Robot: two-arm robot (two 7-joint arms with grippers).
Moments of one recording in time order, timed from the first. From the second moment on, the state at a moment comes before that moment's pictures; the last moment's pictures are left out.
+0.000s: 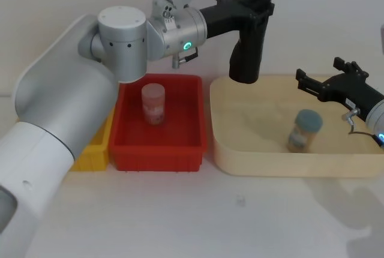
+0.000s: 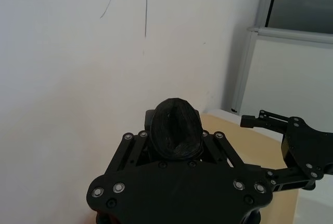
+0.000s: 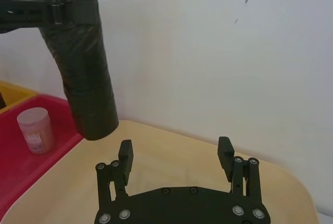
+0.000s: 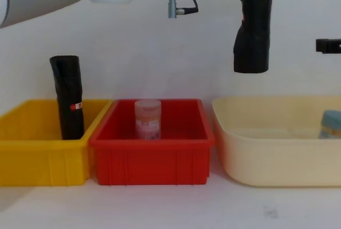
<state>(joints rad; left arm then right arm) -1.04 -0.02 0.59 -0.92 -0.45 0.22 -0.53 0.38 0.47 -0.20 -1.57 0.39 0.29 0.25</state>
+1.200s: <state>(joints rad) -1.05 -0.03 0.60 -0.90 -0.45 0.21 -0.53 0.45 0.45 -0.32 -1.62 0.37 0.23 0.36</state>
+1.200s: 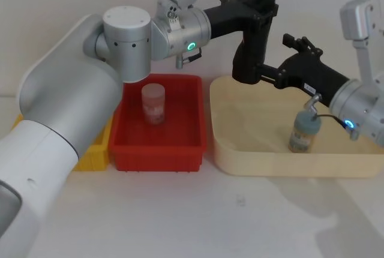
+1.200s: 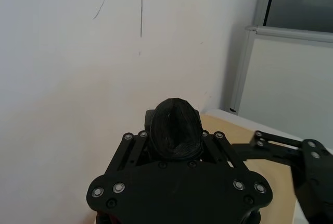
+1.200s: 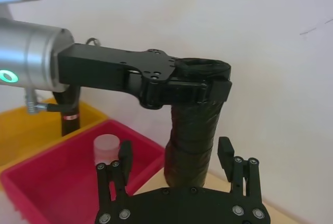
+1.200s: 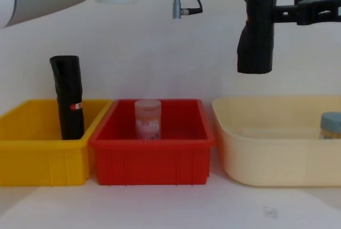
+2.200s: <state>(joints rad) -1.05 -0.03 0.60 -0.90 -0.45 0.21 -0.53 0.59 0.33 -0.36 -1.42 0.29 0.26 0.29</state>
